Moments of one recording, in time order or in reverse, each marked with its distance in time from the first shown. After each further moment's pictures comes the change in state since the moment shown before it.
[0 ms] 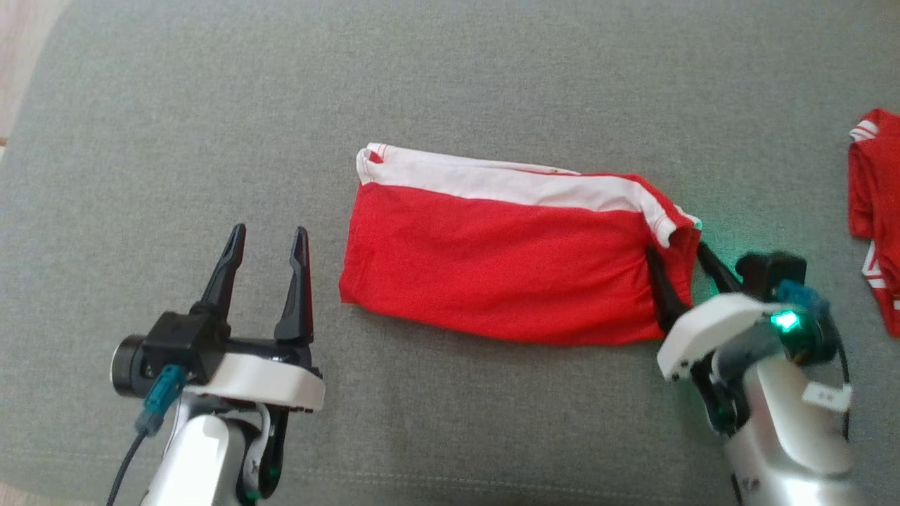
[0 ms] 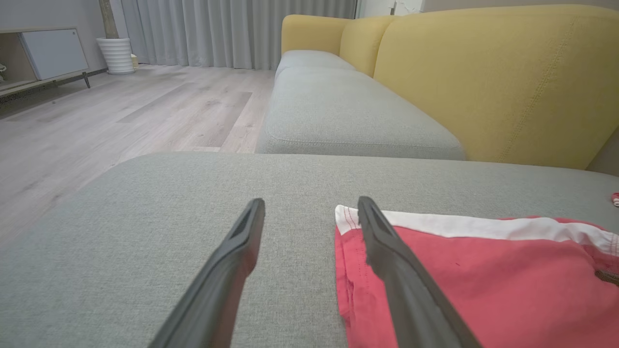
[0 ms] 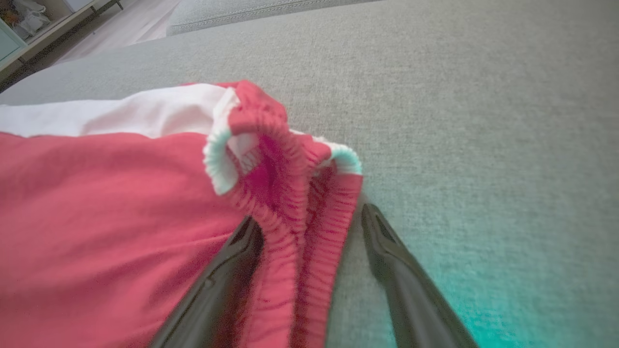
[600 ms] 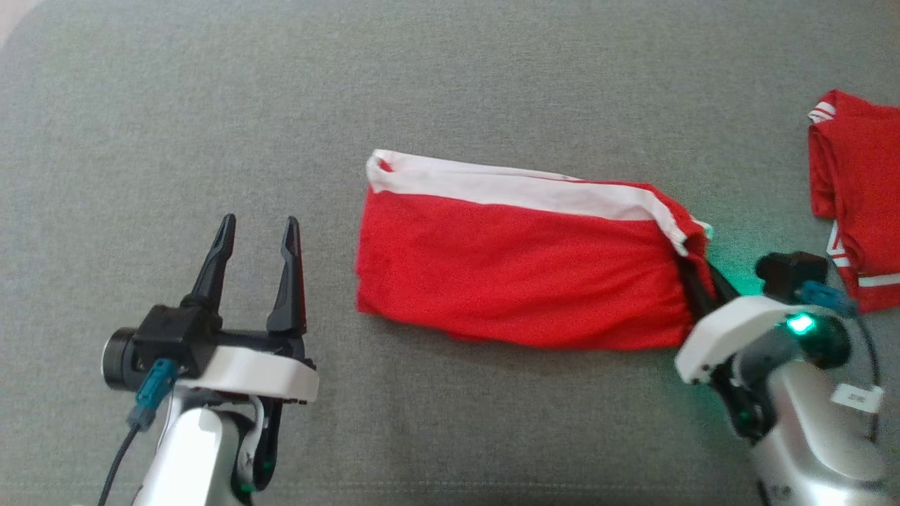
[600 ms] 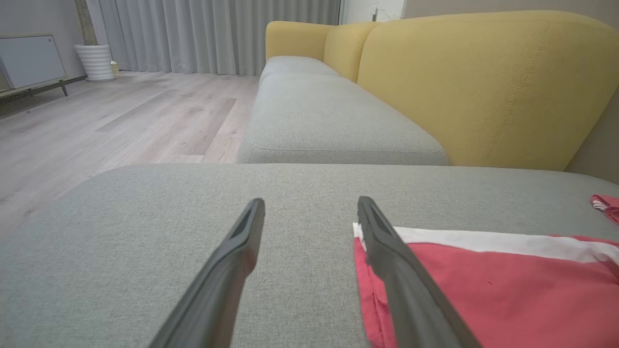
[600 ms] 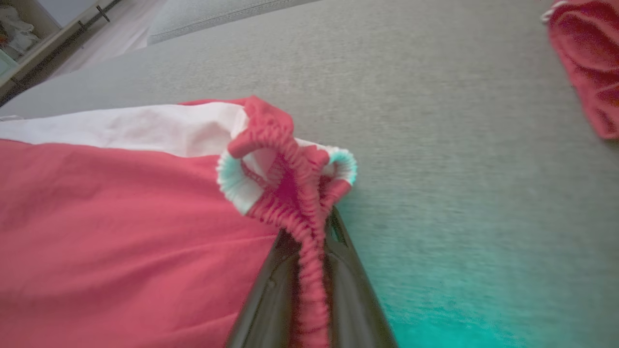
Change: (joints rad) left arm -0.017 -0.010 0.025 -0.001 0.013 -0.017 0.000; right arm -0.004 -0.065 0.070 -0.018 0.162 0.000 0.023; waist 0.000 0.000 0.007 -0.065
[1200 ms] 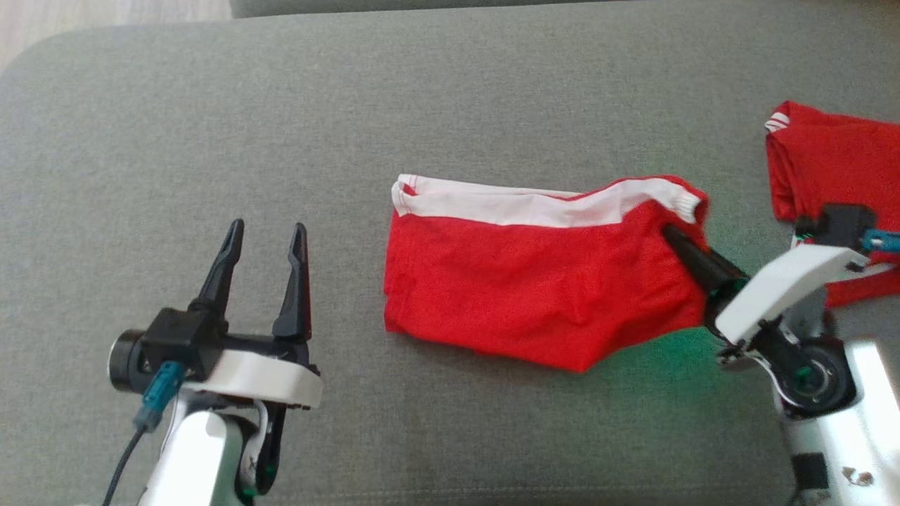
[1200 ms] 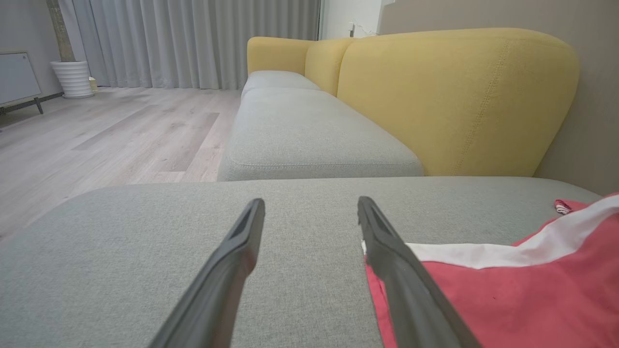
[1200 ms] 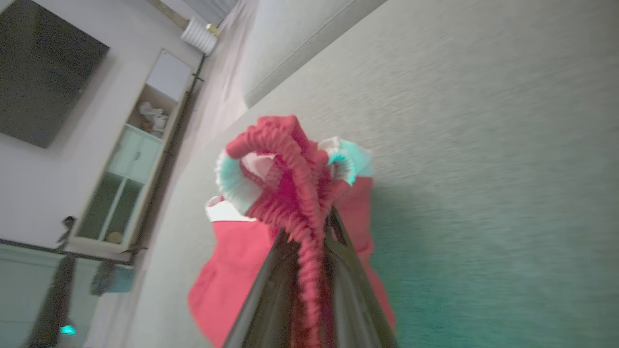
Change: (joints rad) left arm 0.004 -0.005 0.003 0.011 0.015 -0.018 0.000; right arm 0.048 -0.077 -0.031 -0.326 0.560 0.000 0.474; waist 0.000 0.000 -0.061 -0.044
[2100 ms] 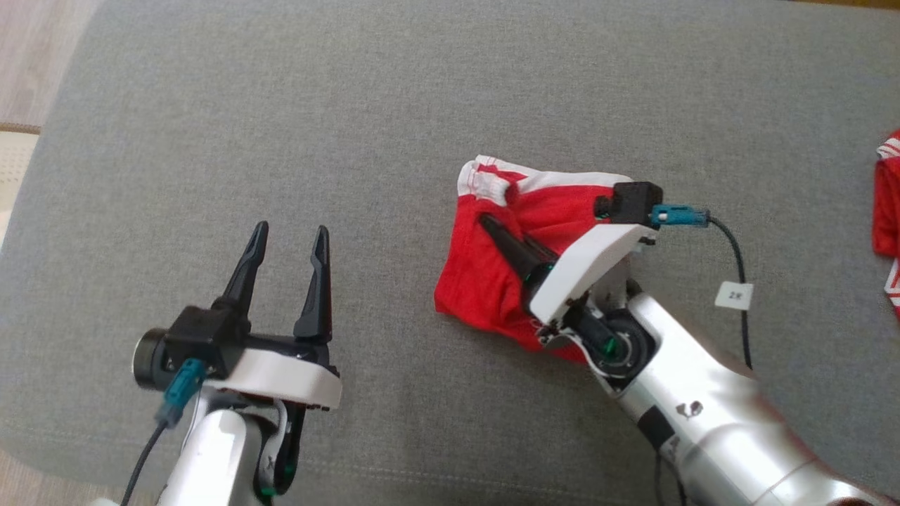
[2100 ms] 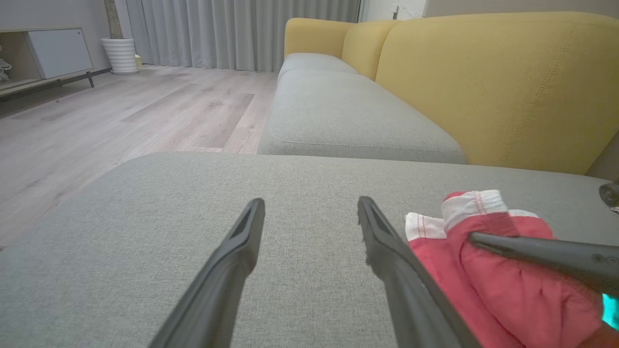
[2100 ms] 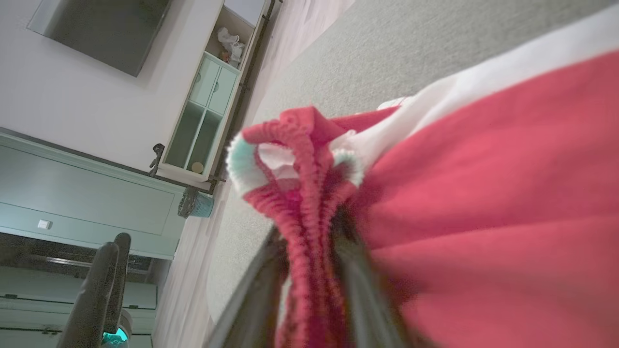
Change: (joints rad) left arm -0.010 -0.031 -0.027 0.026 0.000 -0.014 0.000; right arm -0.348 0.124 0.603 0.434 0.326 0.000 -0.353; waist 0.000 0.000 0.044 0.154
